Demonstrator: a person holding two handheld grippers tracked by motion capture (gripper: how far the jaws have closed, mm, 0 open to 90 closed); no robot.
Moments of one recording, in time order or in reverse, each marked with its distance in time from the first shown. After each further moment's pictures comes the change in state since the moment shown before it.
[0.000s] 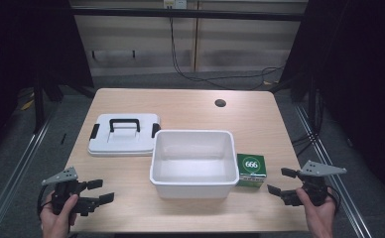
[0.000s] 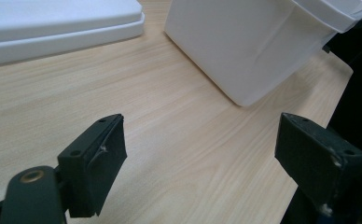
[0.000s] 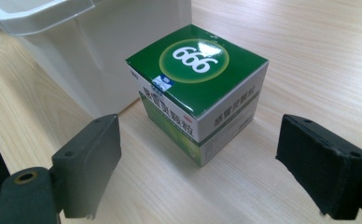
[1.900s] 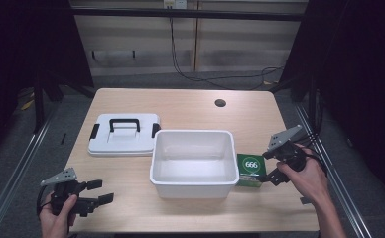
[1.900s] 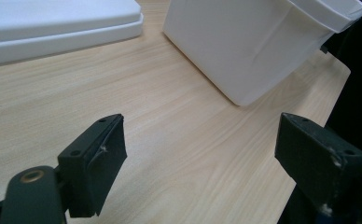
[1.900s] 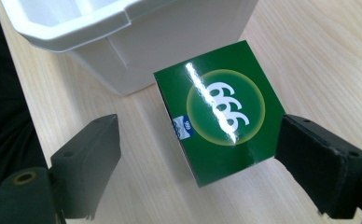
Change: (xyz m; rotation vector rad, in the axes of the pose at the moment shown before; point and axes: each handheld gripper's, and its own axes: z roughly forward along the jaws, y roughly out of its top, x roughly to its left) left arm 0.000 -0.001 -0.001 -0.006 -0.005 -0.004; right arm 0.004 0.101 0.041 0.445 0.170 -0.306
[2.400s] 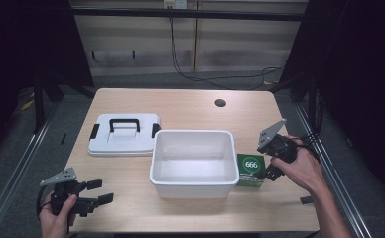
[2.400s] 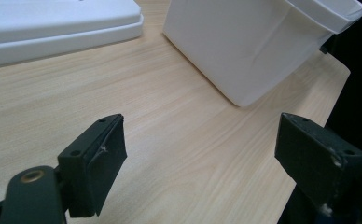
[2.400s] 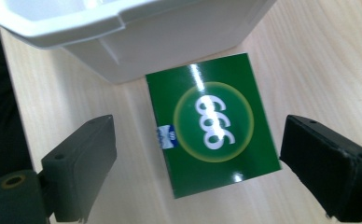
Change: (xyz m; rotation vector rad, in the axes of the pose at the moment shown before) left arm 0.000 0.000 -0.001 -0.002 -0.002 0.001; right arm -0.009 0.027 0.008 0.107 0.015 -0.161
